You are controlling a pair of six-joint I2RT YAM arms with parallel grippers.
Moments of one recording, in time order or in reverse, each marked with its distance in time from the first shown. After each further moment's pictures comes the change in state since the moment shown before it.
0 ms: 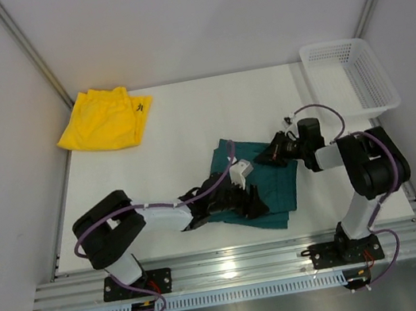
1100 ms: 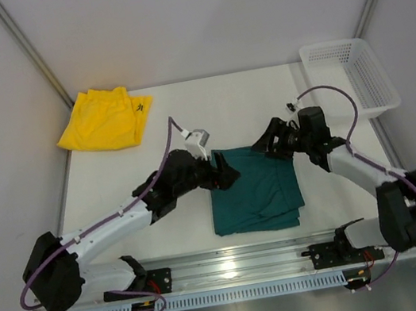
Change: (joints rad) left arm 0.149 -0.423 0.072 -0.417 -0.151 -0.034; right arm 0.065 -0.326 0.083 -0.426 0.231 -0.155
